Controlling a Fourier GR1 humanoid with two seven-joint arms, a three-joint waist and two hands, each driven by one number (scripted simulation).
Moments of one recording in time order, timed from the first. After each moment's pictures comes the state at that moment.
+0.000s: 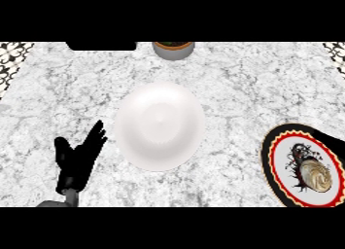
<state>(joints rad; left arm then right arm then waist) 0.00 0.18 -0.16 -1.38 0.20 0.13 0.17 0.08 -0.66 -0.03 -1.40 0.57 0.28 -0.37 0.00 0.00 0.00</state>
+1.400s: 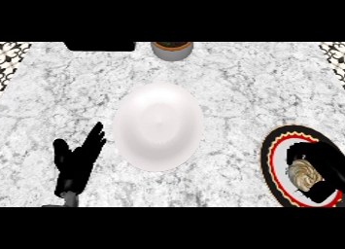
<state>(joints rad) 0.03 0.12 -0.10 -1.43 0.12 0.07 0.21 -0.03 -0.45 0.00 -1.25 0.93 0.08 -0.45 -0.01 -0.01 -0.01</state>
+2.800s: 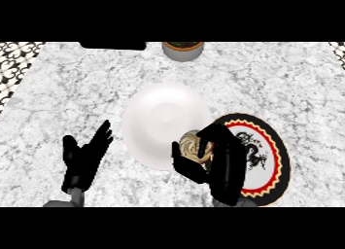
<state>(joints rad) 0.00 0.11 -0.13 -1.41 0.11 0.06 0.22 -0.15 0.00 0.60 -1.58 1.09 -0.78 0.64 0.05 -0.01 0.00</state>
